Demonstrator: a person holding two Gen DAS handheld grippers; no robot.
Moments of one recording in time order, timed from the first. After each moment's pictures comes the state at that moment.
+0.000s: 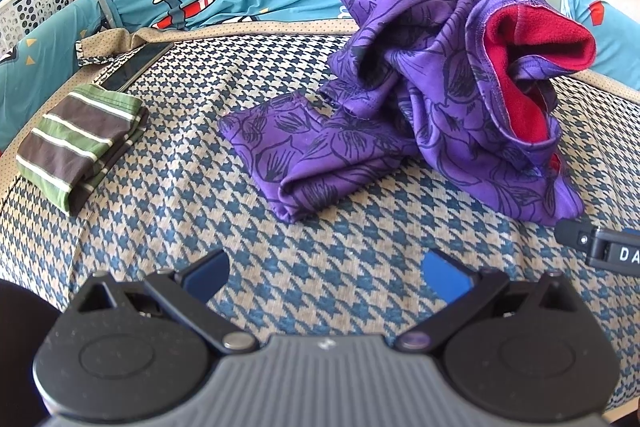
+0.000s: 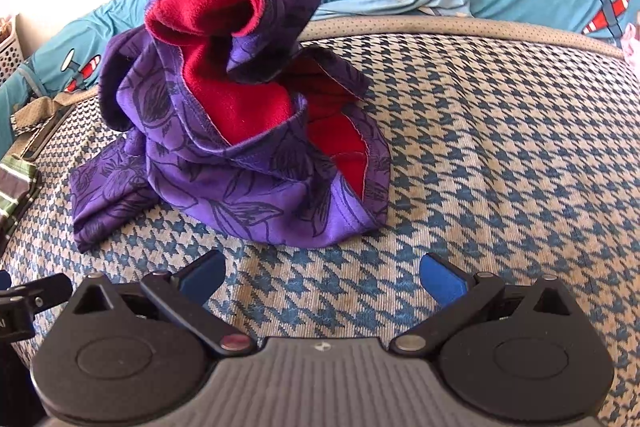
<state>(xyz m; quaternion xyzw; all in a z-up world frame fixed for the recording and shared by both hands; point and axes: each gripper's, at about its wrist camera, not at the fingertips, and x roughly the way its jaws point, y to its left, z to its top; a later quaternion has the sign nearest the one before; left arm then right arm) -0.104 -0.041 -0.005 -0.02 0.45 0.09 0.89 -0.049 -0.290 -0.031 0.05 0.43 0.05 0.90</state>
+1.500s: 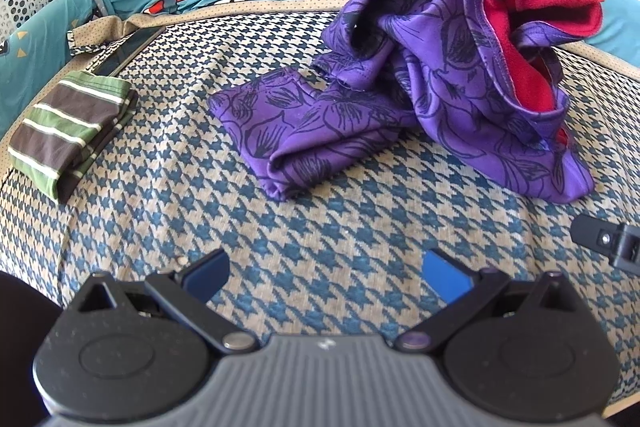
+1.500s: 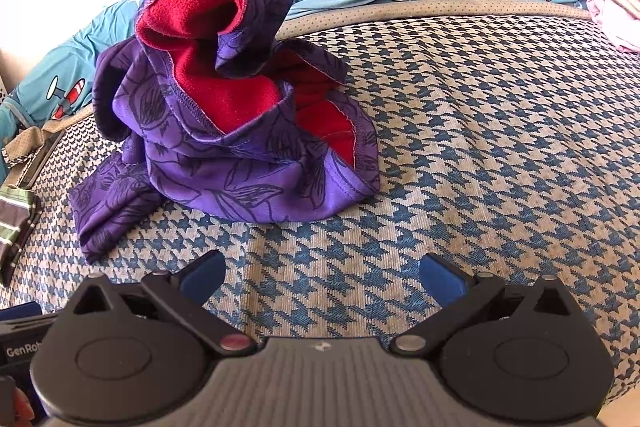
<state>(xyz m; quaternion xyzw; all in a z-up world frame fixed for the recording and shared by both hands) -0.102 -0.050 -0.026 -0.01 0.47 0.08 0.88 -0.072 -0.287 -0.036 0.09 0.43 0.02 0.90</state>
